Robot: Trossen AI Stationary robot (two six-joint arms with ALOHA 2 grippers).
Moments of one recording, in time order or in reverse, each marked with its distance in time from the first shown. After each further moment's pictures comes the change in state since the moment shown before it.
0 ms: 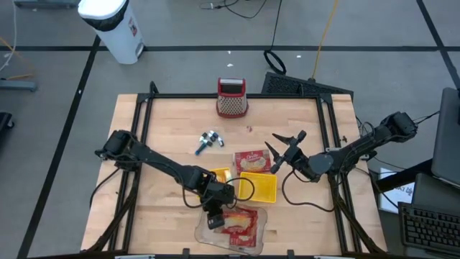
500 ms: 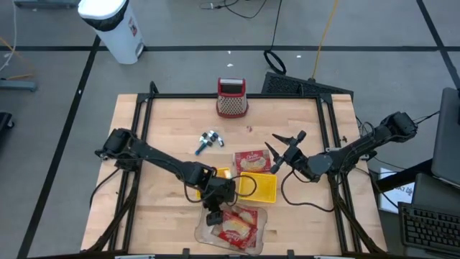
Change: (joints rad) left arm 0.044 -0.011 0.000 -0.006 0.089 0.097; right arm 0.000 0.000 0.000 -0.024 0.001 0.007
